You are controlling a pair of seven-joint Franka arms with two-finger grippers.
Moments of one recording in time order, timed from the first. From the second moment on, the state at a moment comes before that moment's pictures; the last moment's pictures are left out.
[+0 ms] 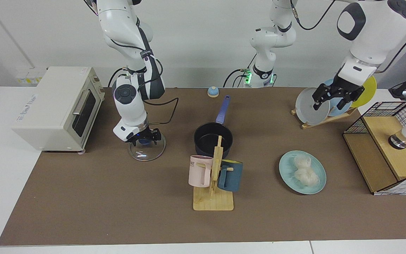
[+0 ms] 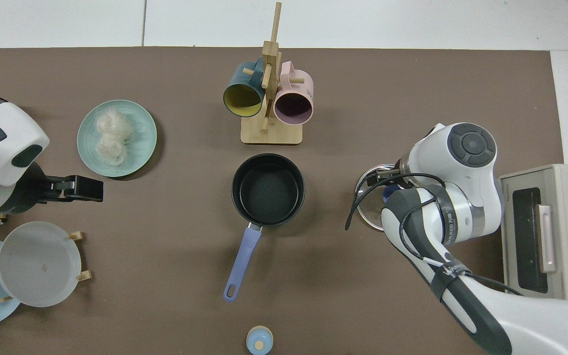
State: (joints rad) left arm 0.05 0.09 -0.02 -1.56 -0.05 1.70 0.05; right arm 0.23 0.25 -0.04 -2.04 0.01 2.25 0.14
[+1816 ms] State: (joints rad) left arm 0.06 0.50 -0.05 -1.65 -0.02 2.27 -0.06; right arm 0.26 0.24 -0.04 -1.95 -0.04 2.16 0.09
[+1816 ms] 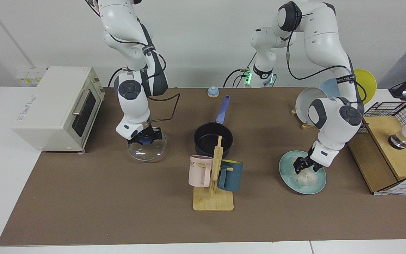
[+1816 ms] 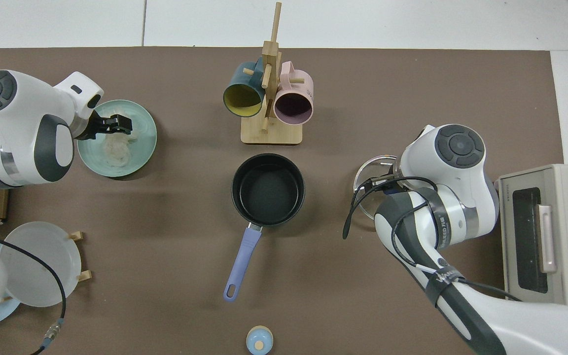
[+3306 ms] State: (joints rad) left arm 0.05 0.09 -0.45 -1.71 -0.02 1.78 -0.58; right arm 0.19 0.04 -0.06 -1.75 -0.05 1.80 -0.05
